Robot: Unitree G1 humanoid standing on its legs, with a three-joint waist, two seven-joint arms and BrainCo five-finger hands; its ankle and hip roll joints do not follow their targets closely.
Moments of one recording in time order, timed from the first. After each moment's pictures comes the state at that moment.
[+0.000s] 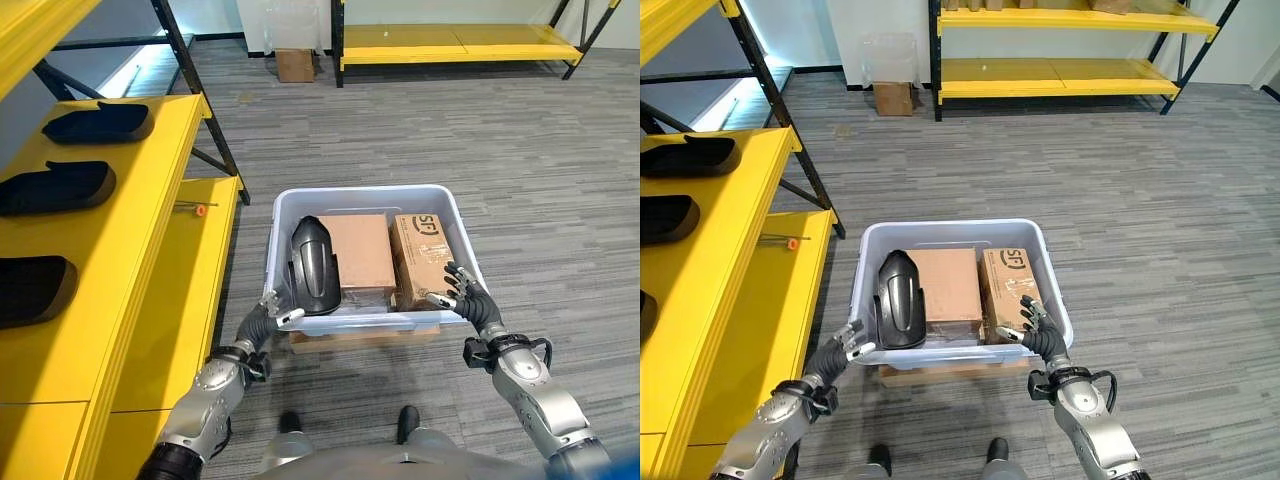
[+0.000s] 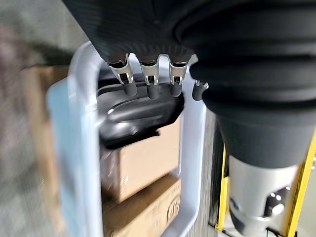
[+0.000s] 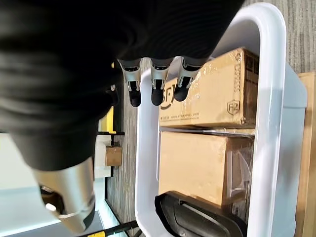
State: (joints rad) left arm 0.09 0.40 -0.19 0.11 -0.50 0.16 0.05; right arm 0.12 -0.43 0.24 -0.02 0.41 0.11 -0.14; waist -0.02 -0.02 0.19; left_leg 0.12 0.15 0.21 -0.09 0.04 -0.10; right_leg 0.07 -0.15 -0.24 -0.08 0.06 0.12
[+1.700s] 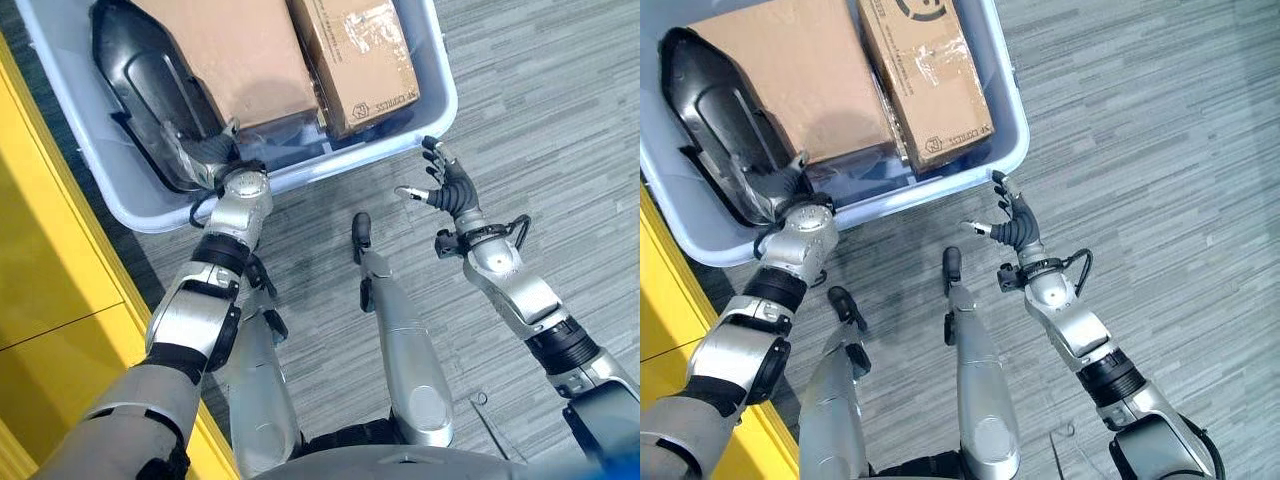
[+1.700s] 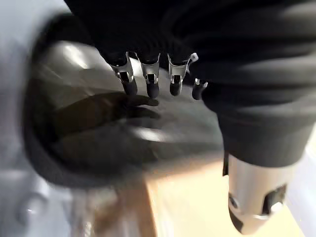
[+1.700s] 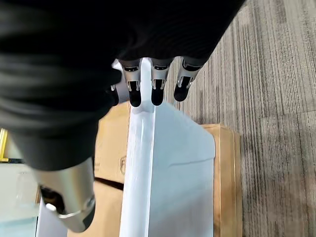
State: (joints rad) left arm -0.96 0.37 -0.20 0.78 -0.33 0.09 1.02; right arm -0.48 -0.52 0.41 0.00 0.40 0.08 -0.32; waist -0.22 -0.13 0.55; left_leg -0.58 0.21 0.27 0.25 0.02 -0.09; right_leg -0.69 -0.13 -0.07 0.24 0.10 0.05
